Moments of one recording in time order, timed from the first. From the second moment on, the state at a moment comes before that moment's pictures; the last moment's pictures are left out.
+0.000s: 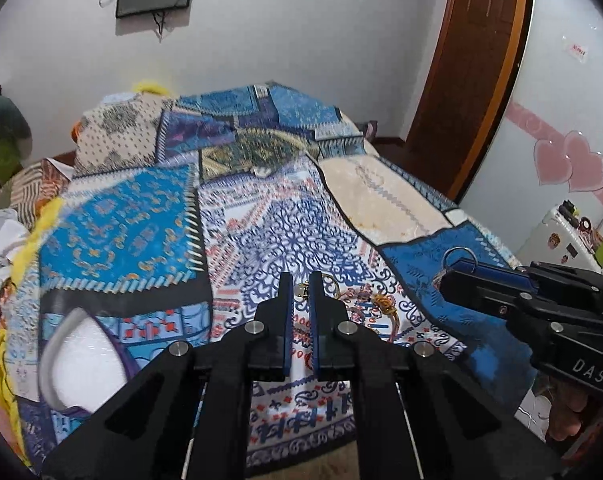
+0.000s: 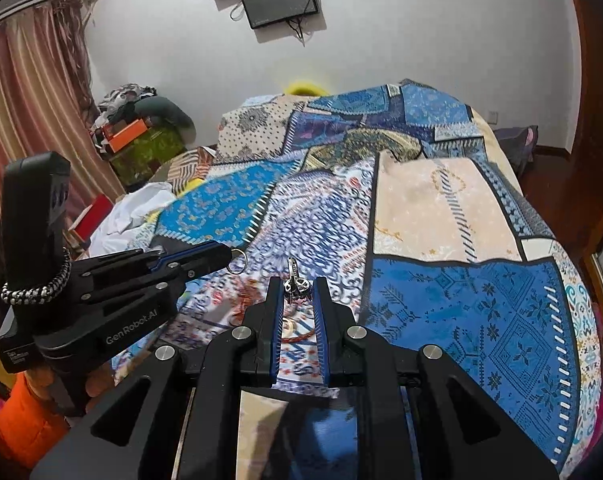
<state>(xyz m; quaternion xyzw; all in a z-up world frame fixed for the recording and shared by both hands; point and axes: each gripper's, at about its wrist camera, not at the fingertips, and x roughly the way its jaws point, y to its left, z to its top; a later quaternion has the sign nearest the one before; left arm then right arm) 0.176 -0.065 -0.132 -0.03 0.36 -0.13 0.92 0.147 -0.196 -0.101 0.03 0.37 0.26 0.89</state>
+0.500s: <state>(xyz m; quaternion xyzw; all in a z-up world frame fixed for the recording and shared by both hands) 0.119 -0.006 -0.095 -0.05 0.31 -0.09 0.95 0.121 -0.146 -0.067 0.01 0.34 0.29 0.89</state>
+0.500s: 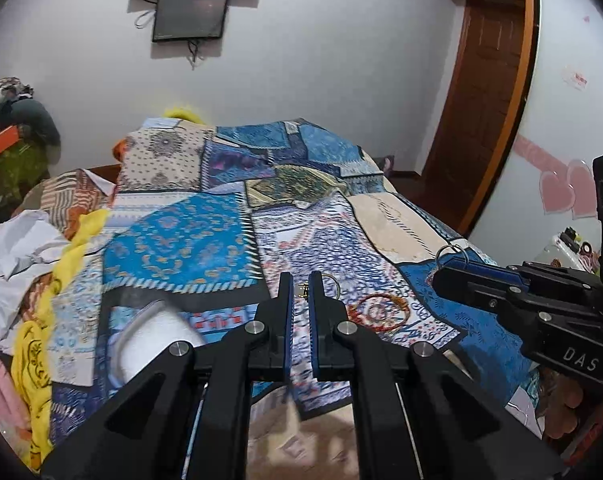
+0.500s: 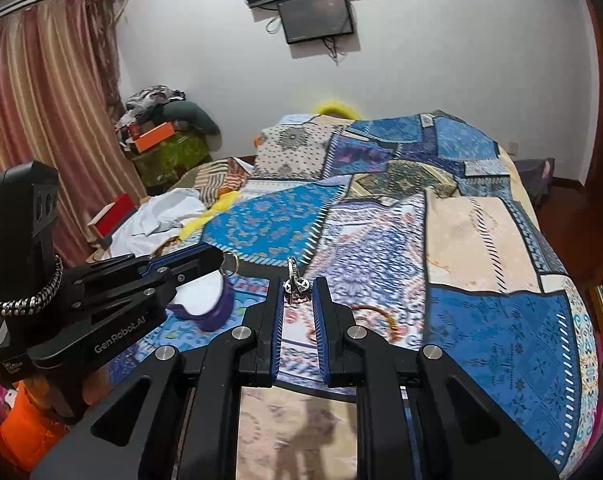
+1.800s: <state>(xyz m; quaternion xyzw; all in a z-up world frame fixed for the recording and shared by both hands) 0.127 0.122 -0.180 -0.11 0.38 -0.01 0.92 0.163 0.020 -0.136 -0.09 0.43 0.38 0.81</state>
